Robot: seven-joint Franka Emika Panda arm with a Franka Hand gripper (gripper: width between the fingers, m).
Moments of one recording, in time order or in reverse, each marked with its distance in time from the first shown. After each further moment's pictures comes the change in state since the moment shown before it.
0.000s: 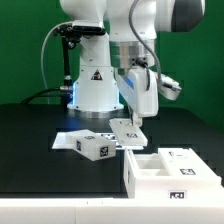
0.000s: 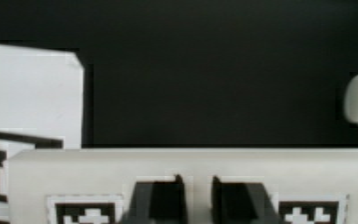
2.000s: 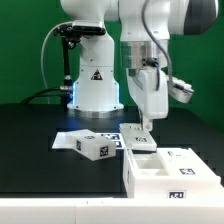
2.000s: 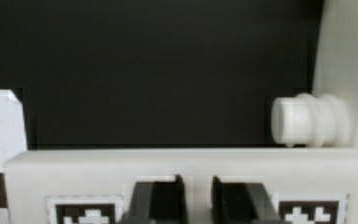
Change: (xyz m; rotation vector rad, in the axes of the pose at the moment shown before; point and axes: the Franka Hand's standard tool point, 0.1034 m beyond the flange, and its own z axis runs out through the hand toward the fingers) arm -0.005 -0.025 0.003 0.070 0.023 0.089
